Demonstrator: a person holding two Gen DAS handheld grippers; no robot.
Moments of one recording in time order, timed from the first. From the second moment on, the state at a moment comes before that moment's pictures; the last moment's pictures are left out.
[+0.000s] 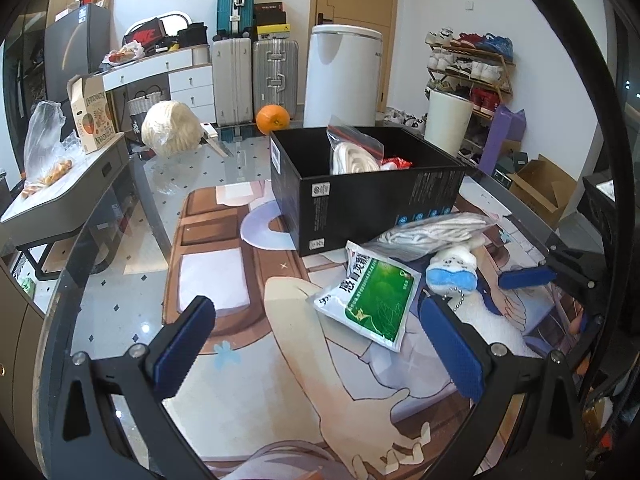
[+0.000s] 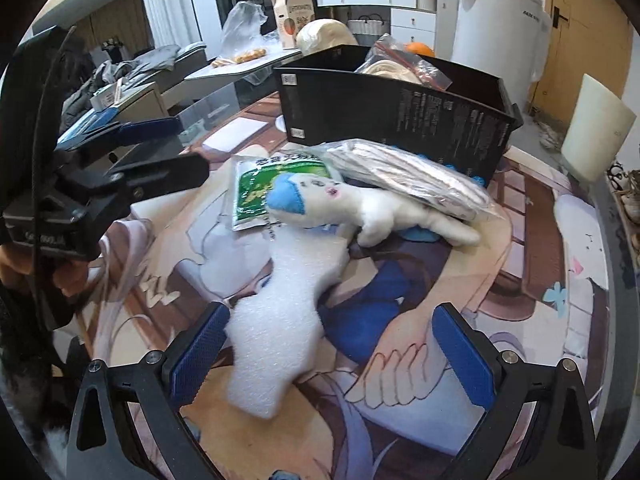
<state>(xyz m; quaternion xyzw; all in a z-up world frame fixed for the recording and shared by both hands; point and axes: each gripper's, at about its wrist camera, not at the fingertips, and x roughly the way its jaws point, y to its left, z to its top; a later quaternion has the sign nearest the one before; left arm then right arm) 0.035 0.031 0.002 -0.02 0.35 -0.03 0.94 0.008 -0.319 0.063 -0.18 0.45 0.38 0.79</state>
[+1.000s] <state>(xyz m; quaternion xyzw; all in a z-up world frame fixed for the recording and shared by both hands) 0.088 0.004 -0.025 0.09 0.44 -0.06 0.89 0.021 -0.342 0.064 -0.19 0.45 0.35 0.80</state>
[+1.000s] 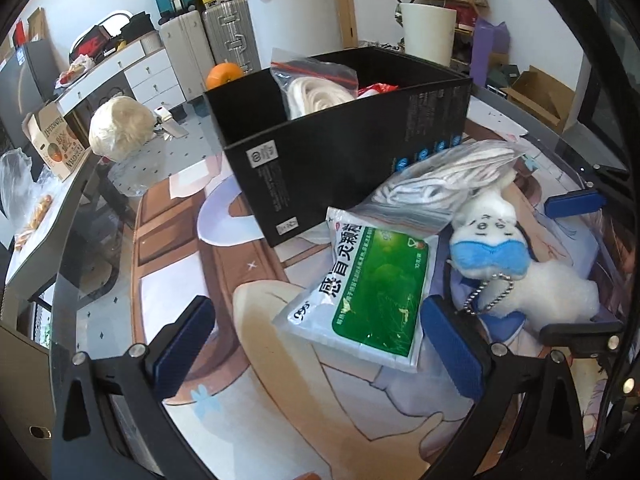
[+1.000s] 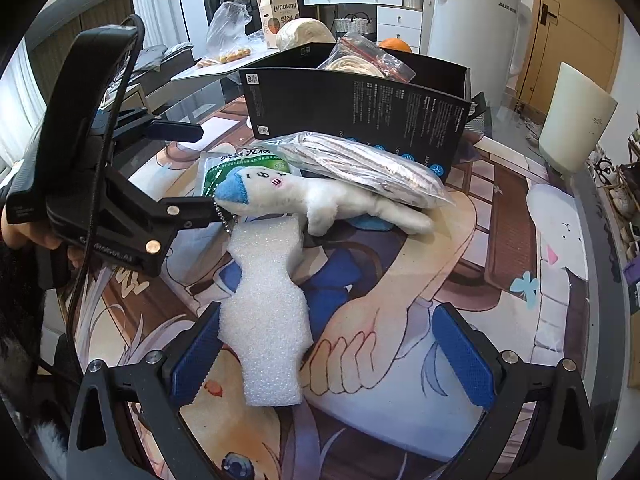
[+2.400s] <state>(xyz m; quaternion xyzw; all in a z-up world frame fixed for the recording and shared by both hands) 0.056 0.023 -0.013 0.02 0.42 -0.11 0.90 0.013 -0.339 0.069 -0.18 0.43 0.37 0.80</state>
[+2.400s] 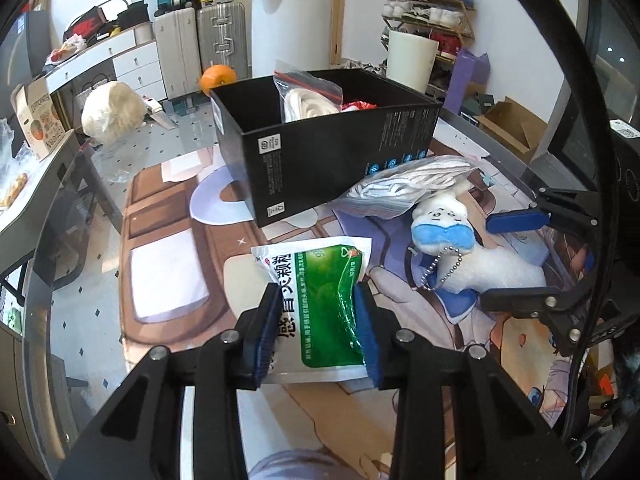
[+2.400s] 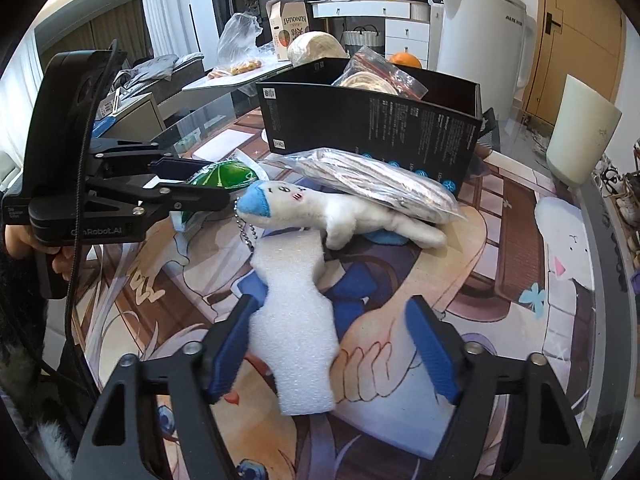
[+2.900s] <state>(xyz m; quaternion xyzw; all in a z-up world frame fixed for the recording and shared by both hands) 0.039 0.029 -0.002 0.00 0.39 -0.10 0.92 0.000 -0.327 0.067 -0.19 0.40 0.39 0.81</state>
